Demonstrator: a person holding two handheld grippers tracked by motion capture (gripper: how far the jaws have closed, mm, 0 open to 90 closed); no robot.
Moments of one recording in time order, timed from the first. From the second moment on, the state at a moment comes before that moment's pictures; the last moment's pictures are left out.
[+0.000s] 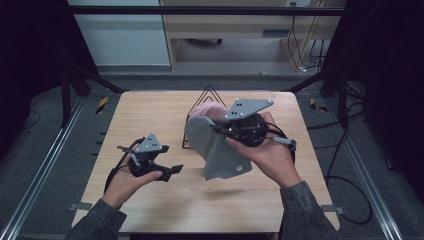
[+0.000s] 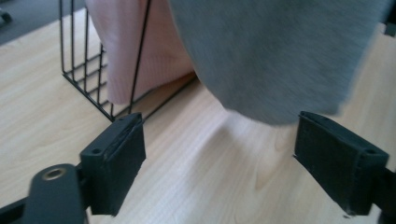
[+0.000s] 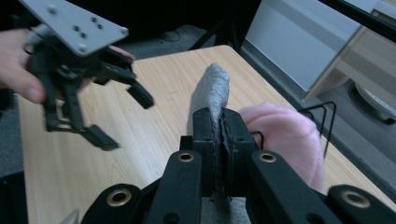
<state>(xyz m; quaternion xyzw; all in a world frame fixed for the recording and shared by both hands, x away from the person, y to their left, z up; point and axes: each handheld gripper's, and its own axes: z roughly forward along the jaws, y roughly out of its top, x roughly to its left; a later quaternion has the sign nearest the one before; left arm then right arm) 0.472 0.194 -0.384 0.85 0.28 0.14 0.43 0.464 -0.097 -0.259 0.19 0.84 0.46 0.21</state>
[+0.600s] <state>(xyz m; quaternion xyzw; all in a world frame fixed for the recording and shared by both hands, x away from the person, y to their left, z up) 0.498 0.158 -0.379 0.84 0.26 0.14 0.45 0.456 -0.097 -0.261 0.19 0.84 0.46 0.21</state>
